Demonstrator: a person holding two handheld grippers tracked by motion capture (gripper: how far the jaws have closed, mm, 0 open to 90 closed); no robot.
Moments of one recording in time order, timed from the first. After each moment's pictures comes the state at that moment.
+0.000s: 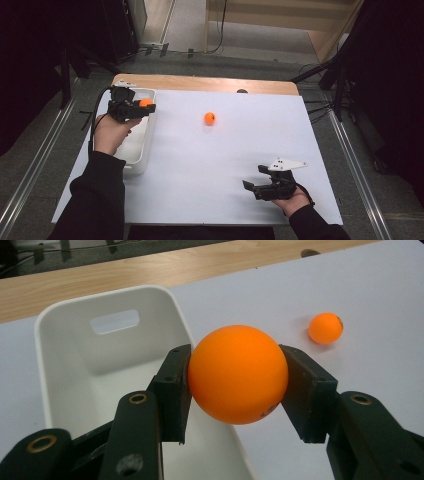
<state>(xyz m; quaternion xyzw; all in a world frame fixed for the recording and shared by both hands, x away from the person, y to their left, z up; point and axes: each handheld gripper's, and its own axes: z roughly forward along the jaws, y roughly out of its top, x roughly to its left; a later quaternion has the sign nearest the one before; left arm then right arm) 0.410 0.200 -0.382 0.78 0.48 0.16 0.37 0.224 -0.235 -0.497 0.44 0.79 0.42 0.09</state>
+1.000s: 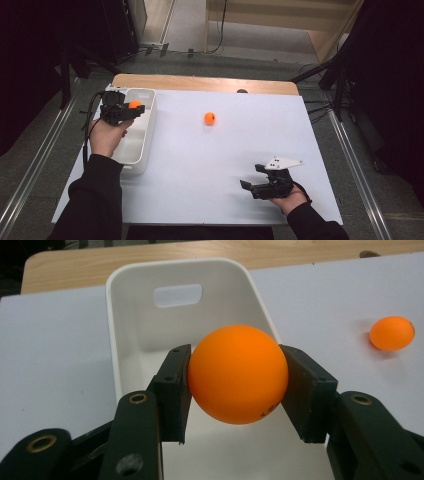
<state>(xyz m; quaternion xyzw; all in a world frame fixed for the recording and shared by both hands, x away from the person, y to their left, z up) 0.418 0.223 -0.406 0.75 0.54 0.19 0.34 0.228 -0.229 -0.496 0.43 0.80 0.42 0.09</state>
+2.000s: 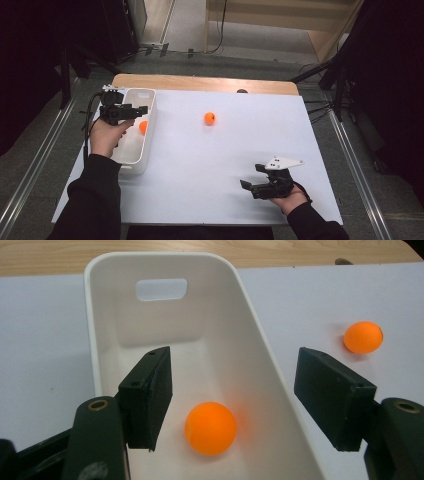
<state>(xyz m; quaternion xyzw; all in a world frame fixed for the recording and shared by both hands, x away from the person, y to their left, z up) 0.421 0.228 -0.406 0.74 0.54 0.14 0.37 0.228 -0.229 -0.495 0.43 0.80 0.42 0.09</state>
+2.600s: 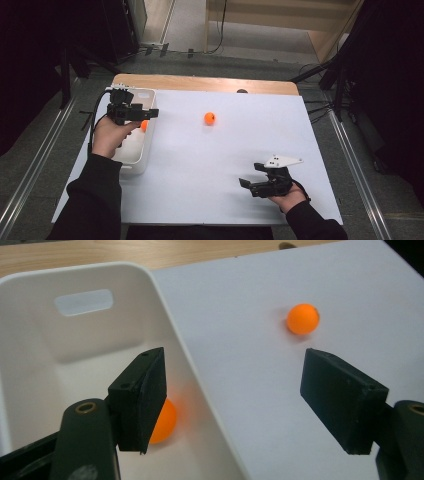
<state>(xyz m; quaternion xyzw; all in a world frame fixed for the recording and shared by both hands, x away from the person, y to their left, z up) 0.412 0.204 -0.390 0.78 0.47 0.09 0.39 0.233 -0.227 -0.495 0.43 0.80 0.42 0.08</state>
